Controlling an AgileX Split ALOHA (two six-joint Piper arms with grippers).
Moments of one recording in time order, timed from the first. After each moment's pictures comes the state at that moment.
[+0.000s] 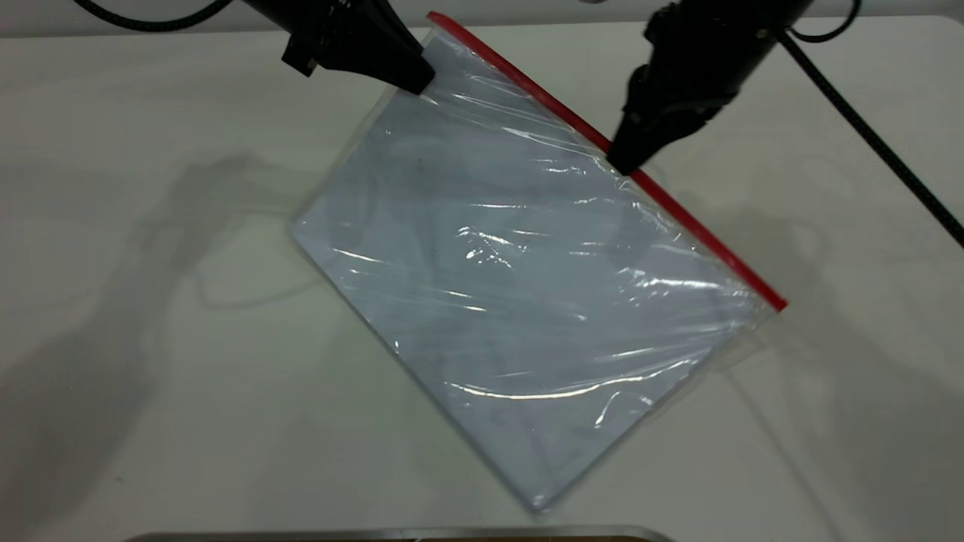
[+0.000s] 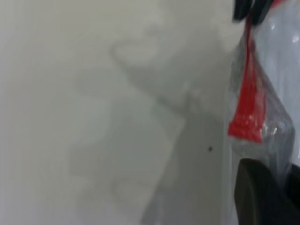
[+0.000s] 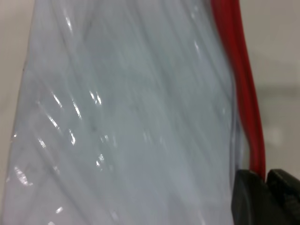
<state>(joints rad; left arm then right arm) -0.18 2.43 -1.73 -1.01 0.96 1.90 0.28 2.23 -1.35 0.64 0.63 -1.05</state>
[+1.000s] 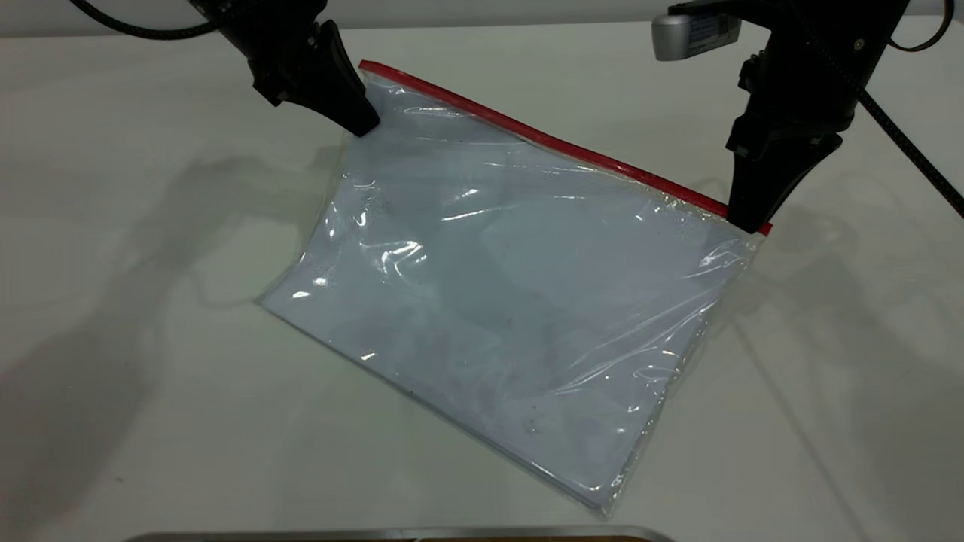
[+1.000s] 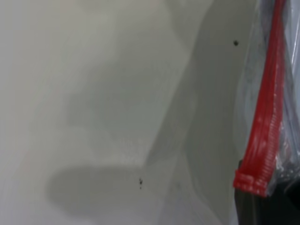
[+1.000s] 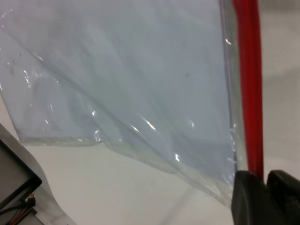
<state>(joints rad) -0.18 2.43 -1.73 -0.73 0.88 1.65 0.23 2.23 -1.35 0.30 0.86 -0.74</state>
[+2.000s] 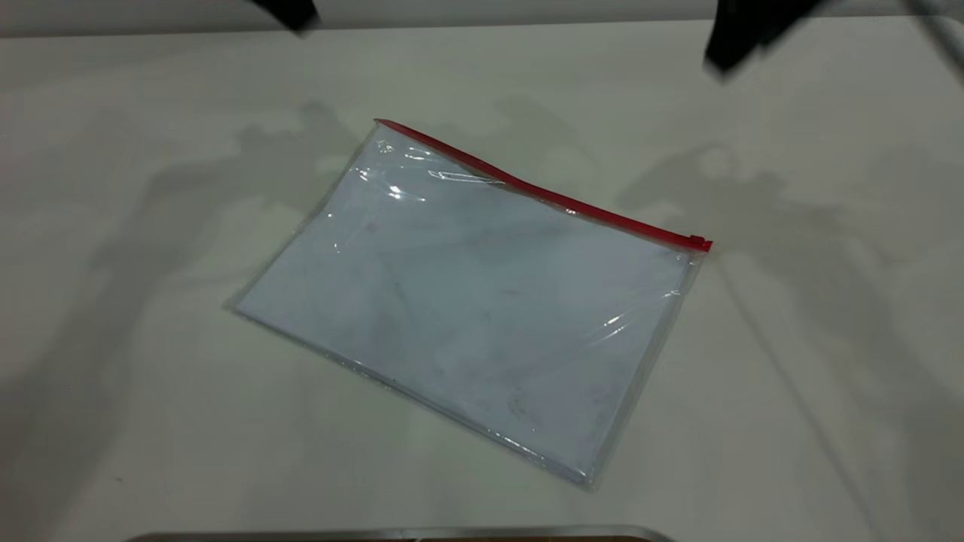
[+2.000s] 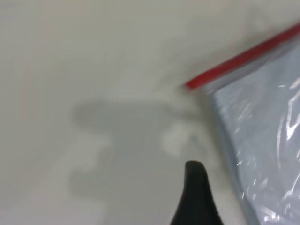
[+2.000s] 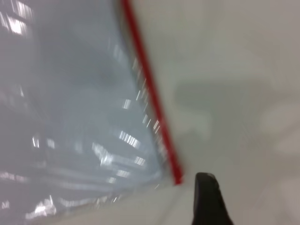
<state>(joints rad) -0.17 2.20 -1.73 -0.38 0.72 0.85 0.22 1.97 -1.35 0.33 0.62 -0.72</state>
